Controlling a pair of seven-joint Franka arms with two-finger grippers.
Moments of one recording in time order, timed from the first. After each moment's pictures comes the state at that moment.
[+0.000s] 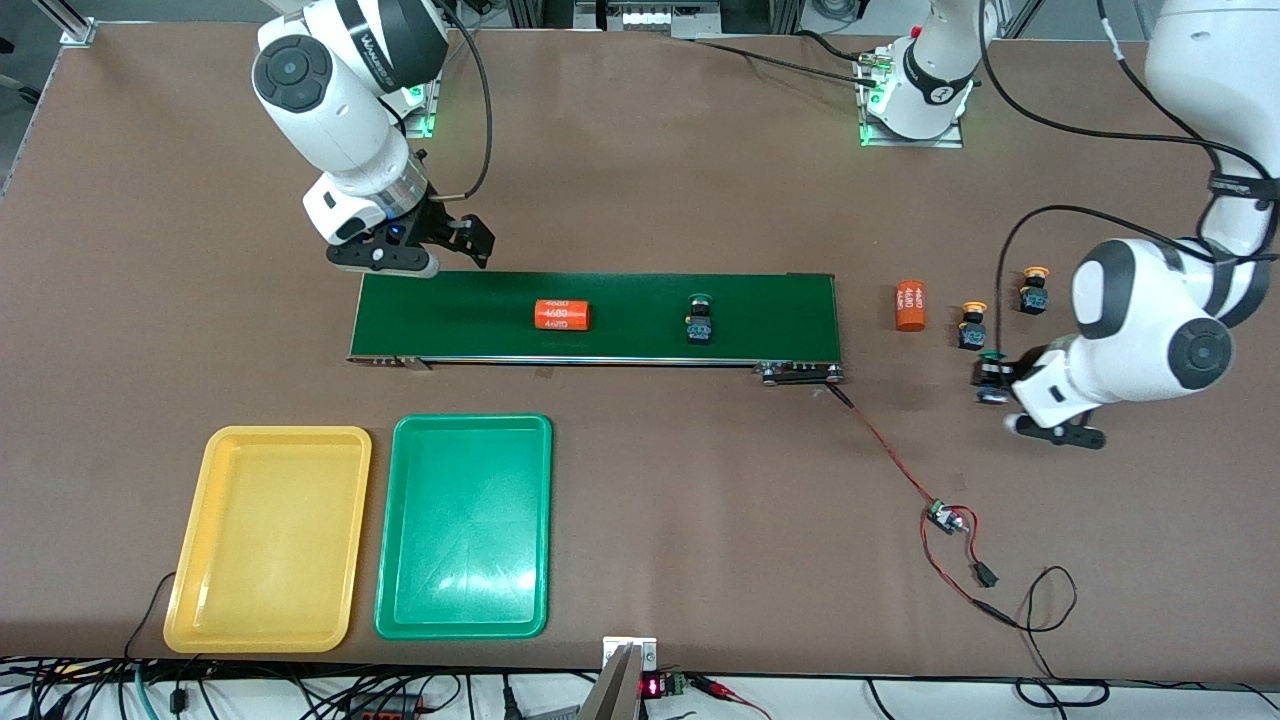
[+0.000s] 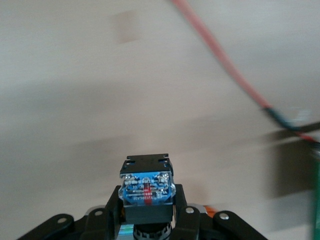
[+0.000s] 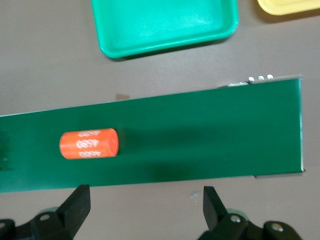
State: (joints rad) left arm 0.25 0.46 -0.26 -1.84 -0.01 2.08 0.17; right arm 0.07 0.00 0.42 -2.13 0.10 2.19 0.57
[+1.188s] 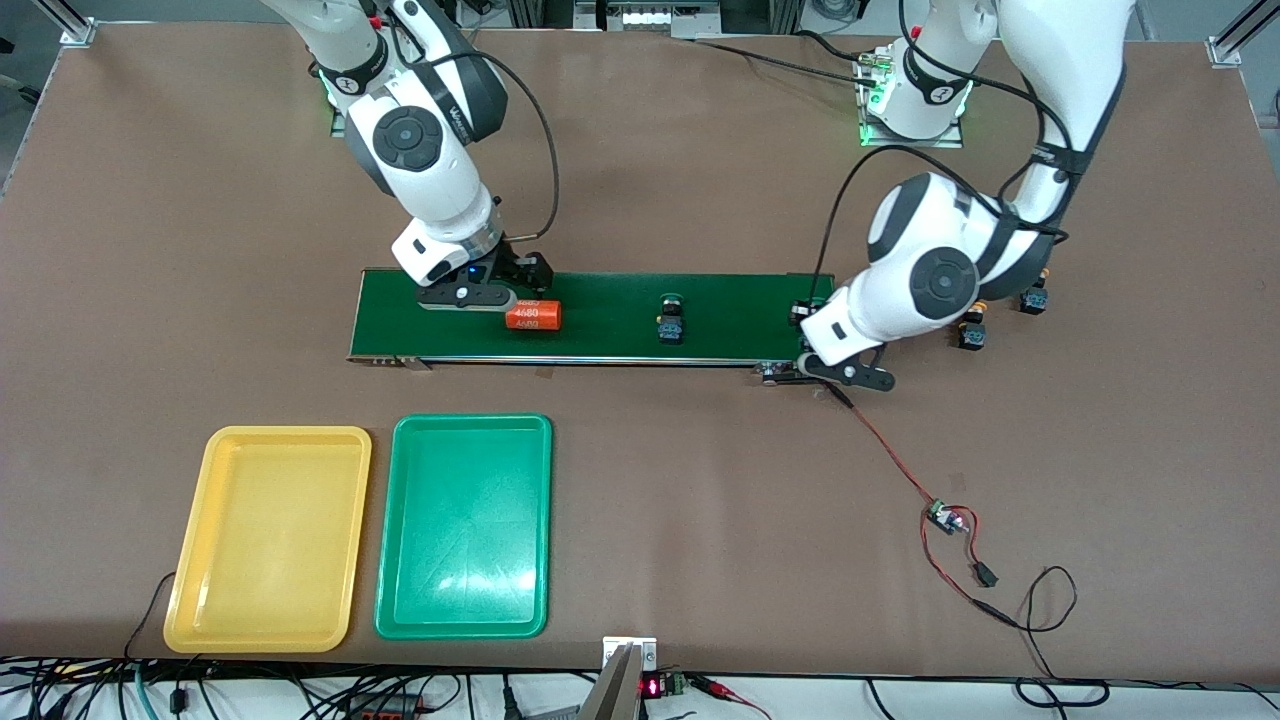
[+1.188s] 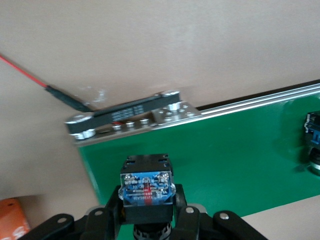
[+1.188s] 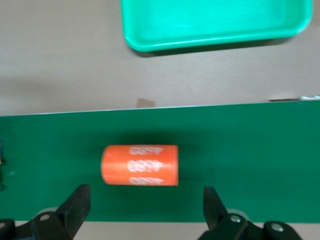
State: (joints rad) left arm -0.08 0.39 -0.35 -1.92 -0.10 2.13 -0.18; right arm 0.15 0.22 0.47 -2.12 -0.09 2.42 0.73
